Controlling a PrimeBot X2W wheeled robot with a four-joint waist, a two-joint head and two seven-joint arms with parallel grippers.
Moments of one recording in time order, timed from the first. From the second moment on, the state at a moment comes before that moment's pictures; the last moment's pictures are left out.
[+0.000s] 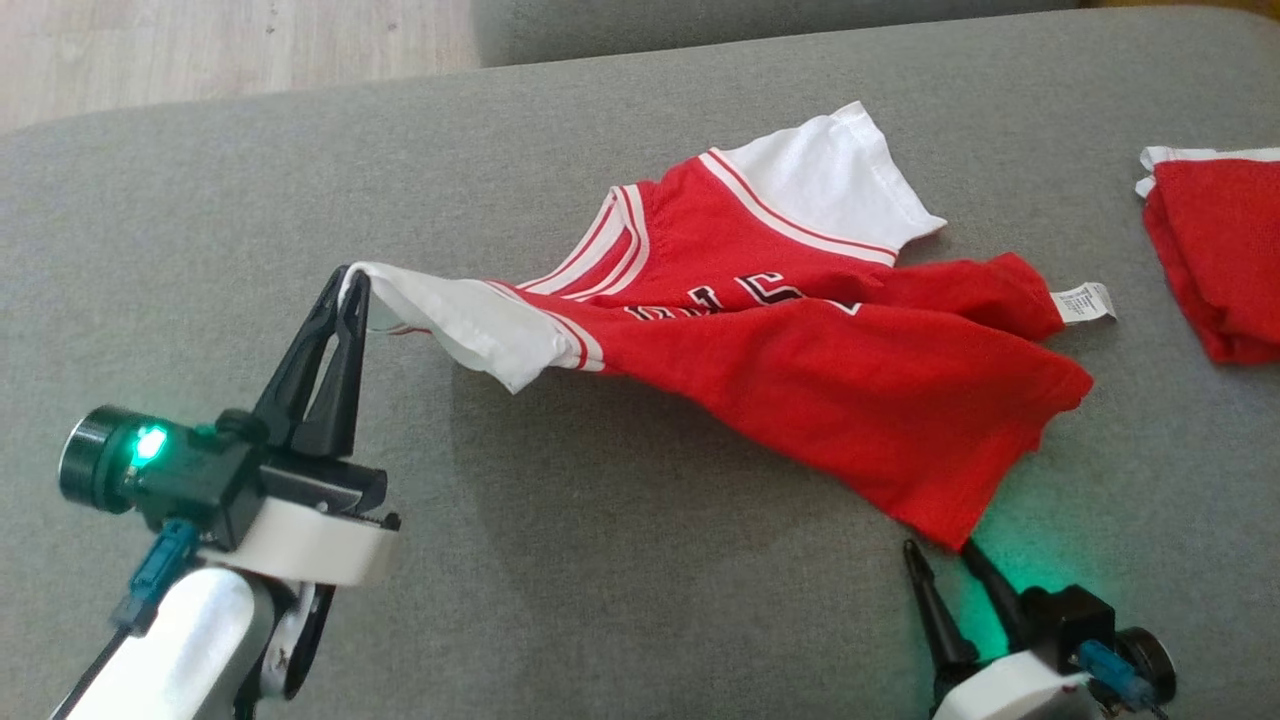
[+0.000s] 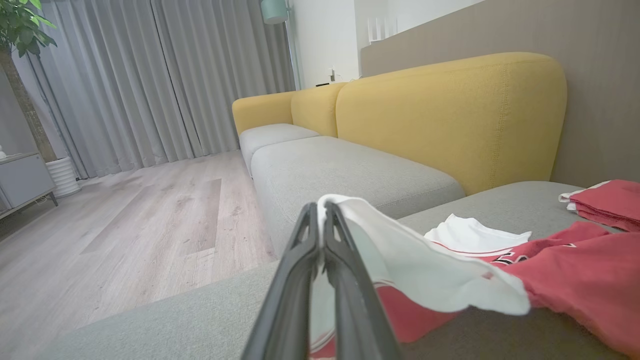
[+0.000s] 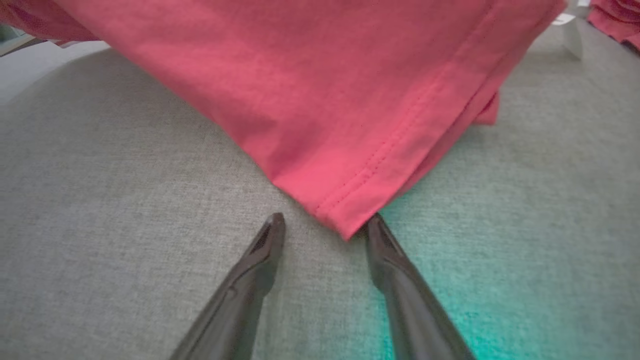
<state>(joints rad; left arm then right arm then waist) -0.28 0.57 -0.58 -0.16 -0.47 0.27 -0.11 0.03 -0.09 0.17 0.48 0.09 0.13 -0.26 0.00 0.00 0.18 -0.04</state>
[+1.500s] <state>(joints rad) -1.16 0.50 -0.60 0.28 -0.59 -0.11 0.06 -0.85 -0.40 0.13 0.39 0.41 0.13 0.00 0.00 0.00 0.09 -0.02</state>
